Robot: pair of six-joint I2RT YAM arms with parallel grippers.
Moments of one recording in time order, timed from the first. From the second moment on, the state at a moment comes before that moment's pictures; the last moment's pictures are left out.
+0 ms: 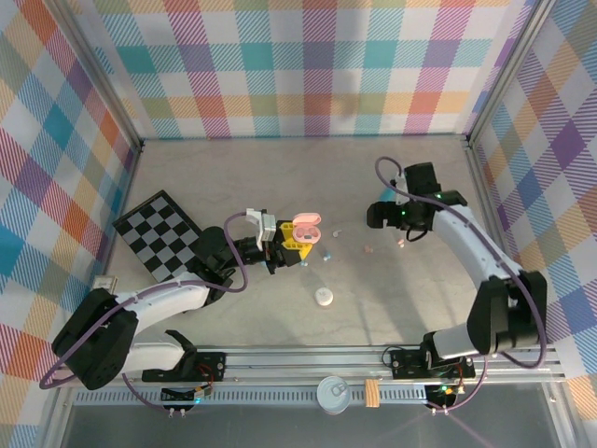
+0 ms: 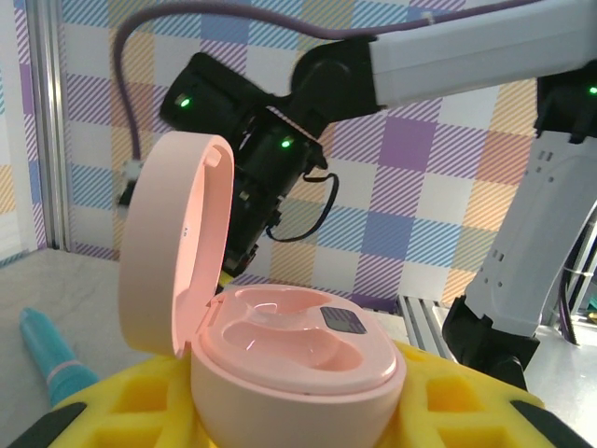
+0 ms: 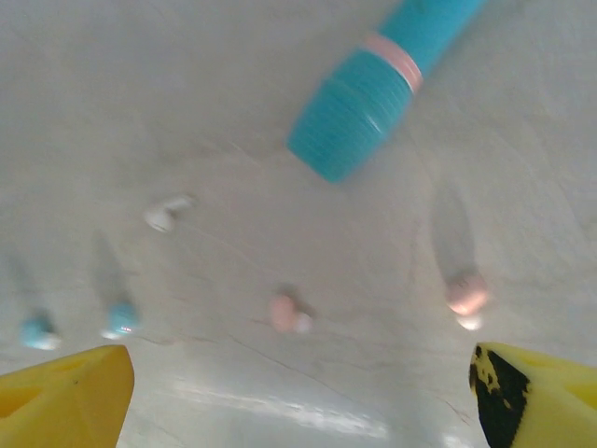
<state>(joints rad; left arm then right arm) -0.64 1.25 0.49 0.98 0.75 -0.26 0.22 1.45 1.13 -0.79 -0.11 0.17</state>
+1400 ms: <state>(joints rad) -0.64 1.17 0.49 0.86 0.75 -0.19 0.59 2.05 1.47 -1.05 0.42 0.34</state>
